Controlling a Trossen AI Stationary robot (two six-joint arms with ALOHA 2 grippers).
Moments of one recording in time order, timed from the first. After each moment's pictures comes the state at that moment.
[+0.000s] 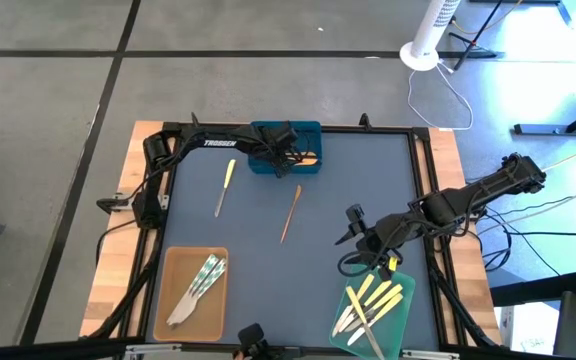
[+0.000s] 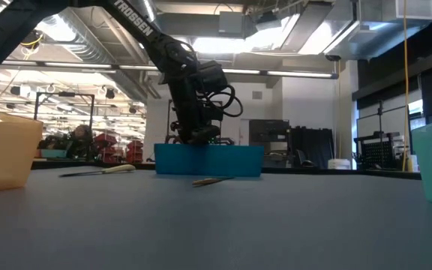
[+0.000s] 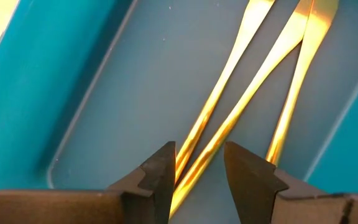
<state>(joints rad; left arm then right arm) 0.47 2.04 1.41 -0.48 -0.27 0.03 0.44 1.23 1.15 -0.60 0.09 -0.27</state>
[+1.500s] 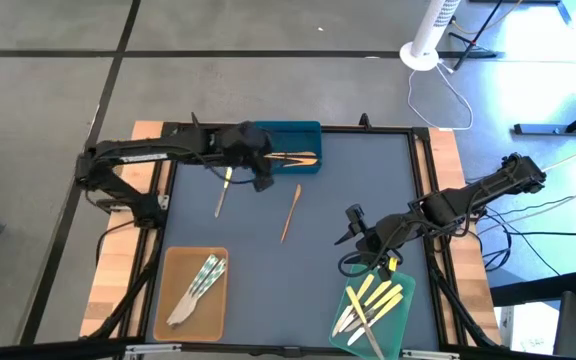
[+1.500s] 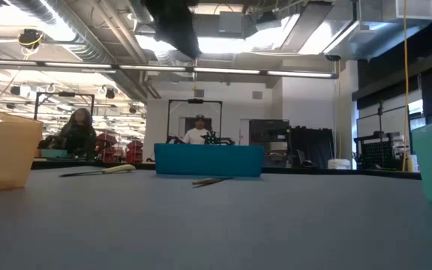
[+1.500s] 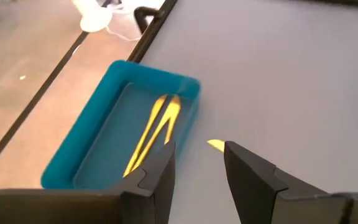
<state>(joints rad) 0.20 1.47 1.41 -0.71 -0.27 -0.07 0.44 1.23 1.15 -0.59 0.10 -0.27</state>
